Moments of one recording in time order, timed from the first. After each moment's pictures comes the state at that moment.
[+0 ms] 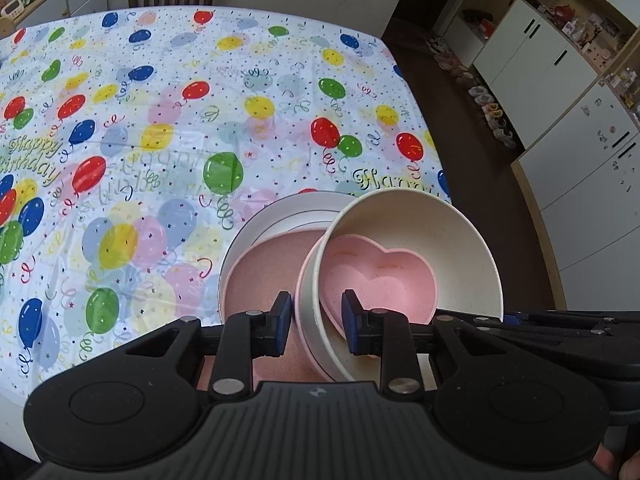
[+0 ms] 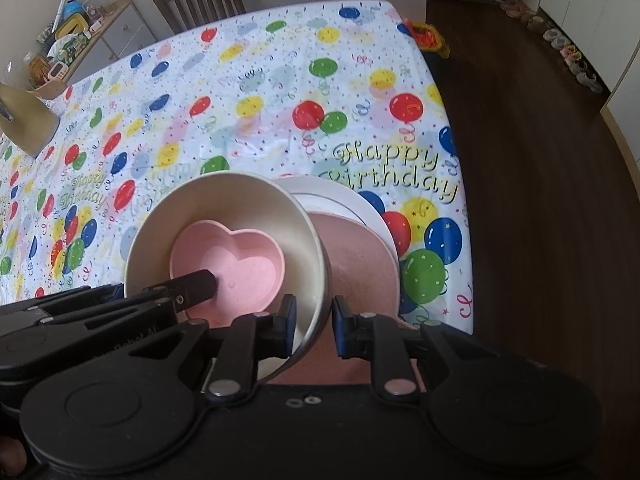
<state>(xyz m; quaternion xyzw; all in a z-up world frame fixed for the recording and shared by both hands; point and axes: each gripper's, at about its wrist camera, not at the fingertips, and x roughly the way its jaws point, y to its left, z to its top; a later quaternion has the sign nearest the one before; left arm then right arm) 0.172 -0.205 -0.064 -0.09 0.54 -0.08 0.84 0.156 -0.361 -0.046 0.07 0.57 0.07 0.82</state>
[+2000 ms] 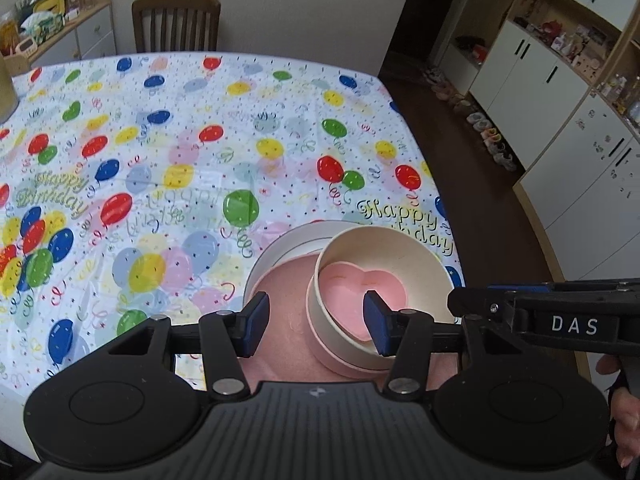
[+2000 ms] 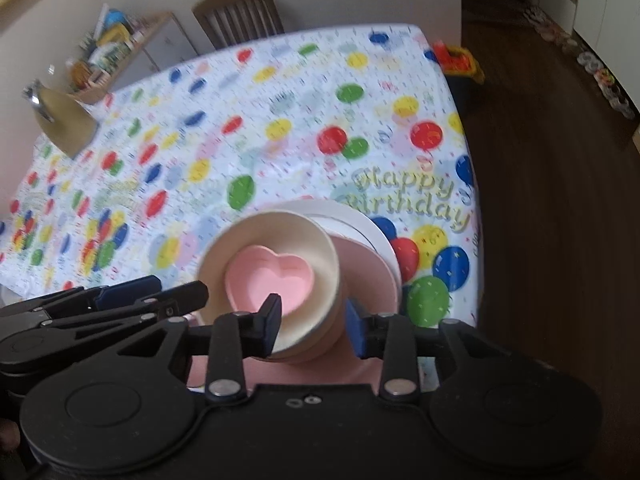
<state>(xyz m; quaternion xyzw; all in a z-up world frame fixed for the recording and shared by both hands) 0.139 -0.194 -0.032 -0.06 0.47 -0.08 0.87 0.149 -0.385 -0.028 0.08 0.53 0.13 0.84</state>
